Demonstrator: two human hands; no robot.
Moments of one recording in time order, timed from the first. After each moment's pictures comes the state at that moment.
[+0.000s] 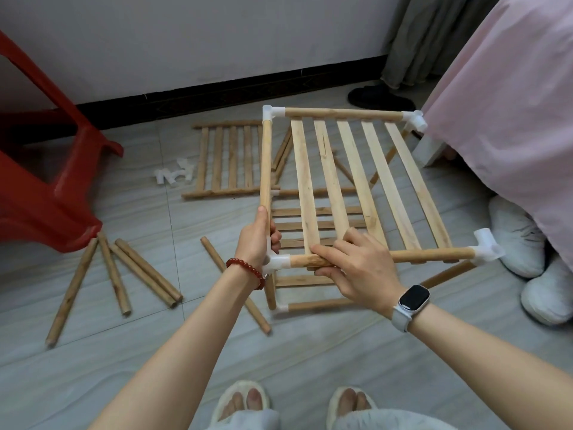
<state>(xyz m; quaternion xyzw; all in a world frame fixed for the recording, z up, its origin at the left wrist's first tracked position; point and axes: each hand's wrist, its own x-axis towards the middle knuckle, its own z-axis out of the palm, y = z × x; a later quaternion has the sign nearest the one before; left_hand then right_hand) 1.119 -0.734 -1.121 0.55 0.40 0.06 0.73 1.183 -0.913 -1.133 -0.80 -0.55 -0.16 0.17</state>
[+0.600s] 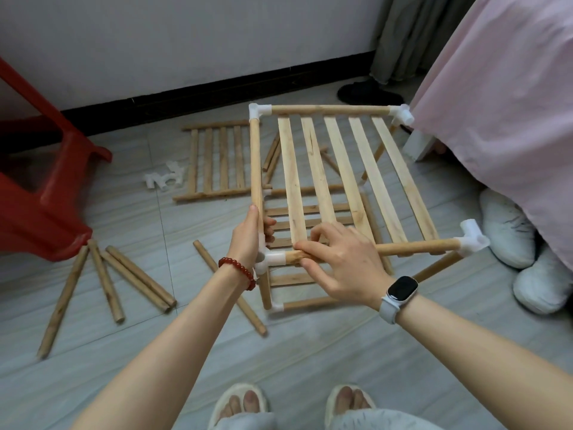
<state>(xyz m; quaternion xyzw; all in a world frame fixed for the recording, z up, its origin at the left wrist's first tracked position) 1.128 -0.737 -1.131 0.59 0.40 0.08 0.70 1.179 -0.904 -1.120 -0.84 -0.51 -0.04 0.17</state>
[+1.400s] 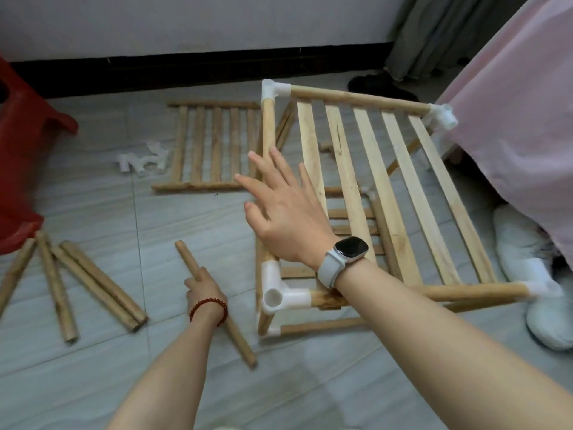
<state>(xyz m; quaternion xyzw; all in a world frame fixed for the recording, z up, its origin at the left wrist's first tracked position) 1.105 -0.667 -1.329 0.77 0.54 -0.13 0.31 1.215 -0.764 -1.119 -0.86 -0.47 0.08 0.18</state>
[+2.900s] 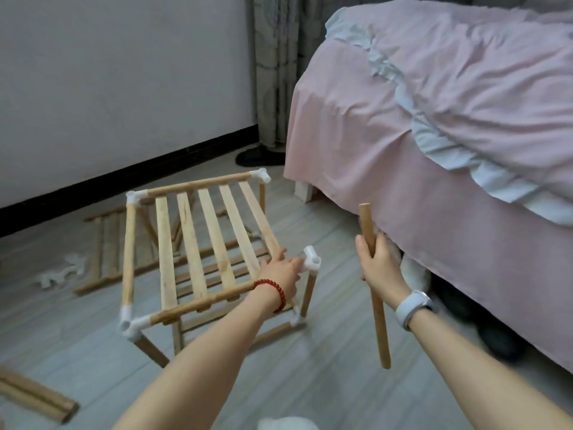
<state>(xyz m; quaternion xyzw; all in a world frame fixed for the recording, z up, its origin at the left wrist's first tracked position) 1.230 -0.949 -1.094 0.98 -0.06 -0.12 0.12 1.242 -1.133 -1.059 -0.87 0.00 -0.03 0.50</state>
